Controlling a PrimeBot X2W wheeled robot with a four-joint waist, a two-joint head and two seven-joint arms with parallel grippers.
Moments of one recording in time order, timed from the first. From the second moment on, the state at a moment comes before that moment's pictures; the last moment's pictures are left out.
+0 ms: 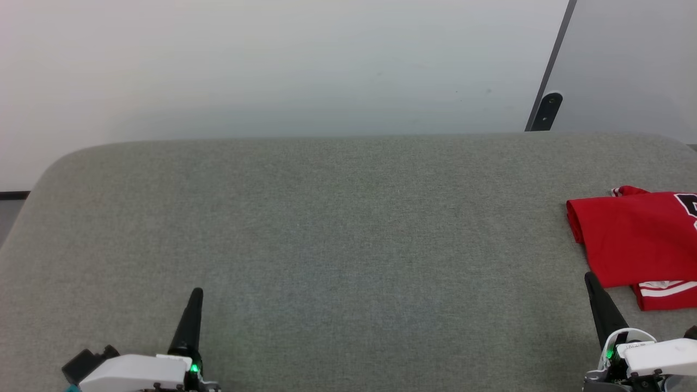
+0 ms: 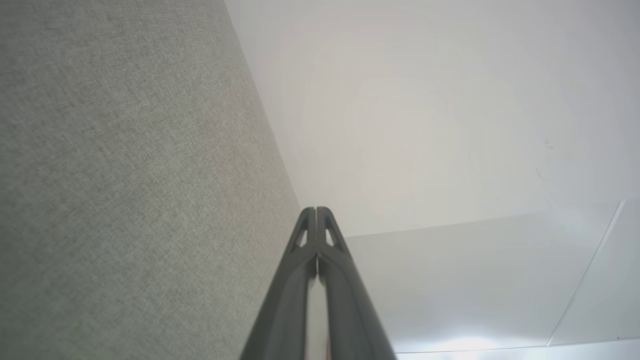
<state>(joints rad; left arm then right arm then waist) -0.05 0.05 0.10 0.22 -1.38 -0.12 0.05 -0.06 -0.06 -0.11 0.19 1.40 0.13 0.12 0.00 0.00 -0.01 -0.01</state>
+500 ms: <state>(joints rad) -0.08 0.05 0.11 0.23 -1.49 -0.12 0.08 -0.08 -0.05 -0.11 0.22 1.50 0.13 0.12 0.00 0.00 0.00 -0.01</state>
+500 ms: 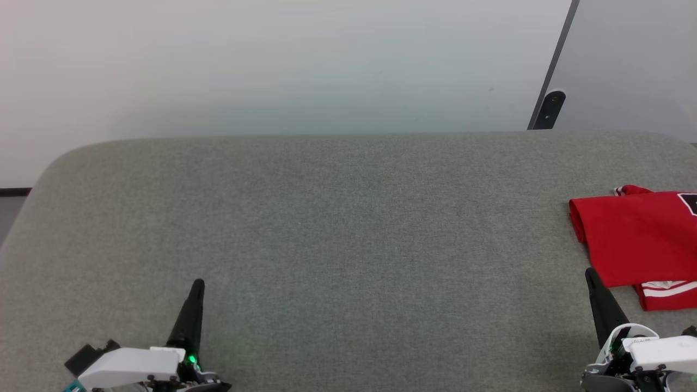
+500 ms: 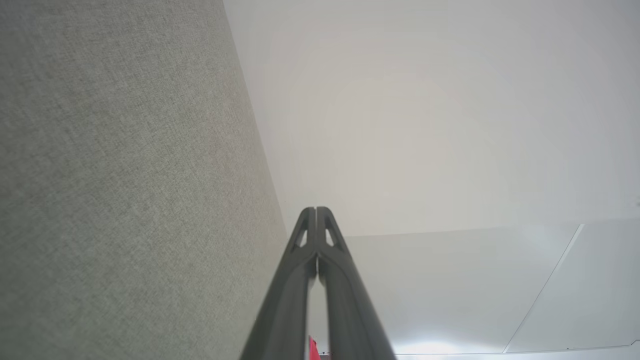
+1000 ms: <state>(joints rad) -0.10 0.05 0.11 0.24 -1.60 -0.13 0.11 -0.10 -0.05 -0.11 0.24 1.60 0.13 0.11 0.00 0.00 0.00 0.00</state>
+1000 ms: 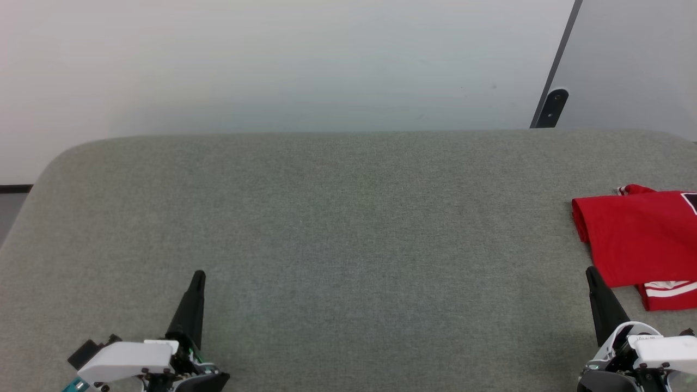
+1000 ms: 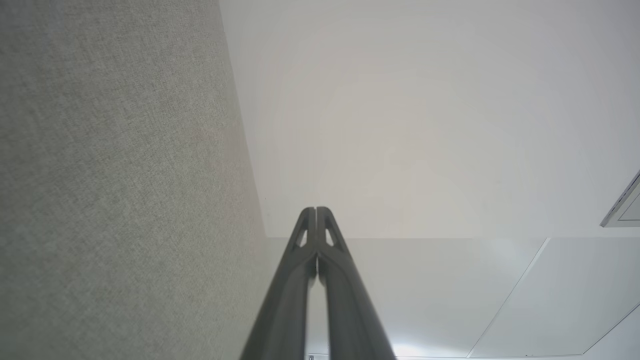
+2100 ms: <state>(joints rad) -0.11 0.05 0.11 0.25 -1.61 -0.13 0.11 -0.11 -0.05 -0.11 0.25 1.61 0.13 0.11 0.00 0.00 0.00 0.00</state>
